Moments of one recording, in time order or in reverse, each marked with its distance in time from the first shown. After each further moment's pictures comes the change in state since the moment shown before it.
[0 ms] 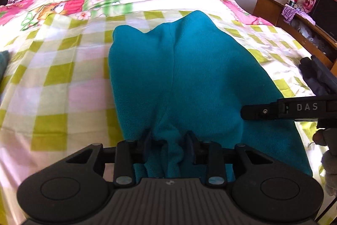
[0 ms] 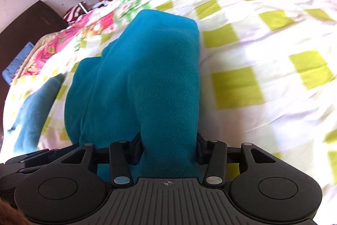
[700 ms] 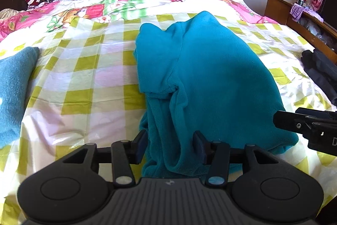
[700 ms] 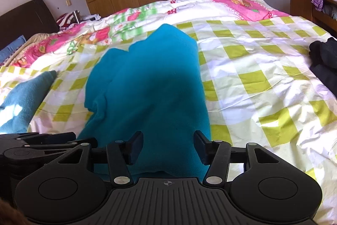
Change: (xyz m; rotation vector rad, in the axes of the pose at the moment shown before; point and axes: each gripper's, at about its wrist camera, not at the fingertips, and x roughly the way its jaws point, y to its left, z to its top) left arm -0.060 -0.022 -0.047 -0.004 -0.032 0.123; right arm -0.090 0.035 -0.068 -0.136 -0.176 -0.168
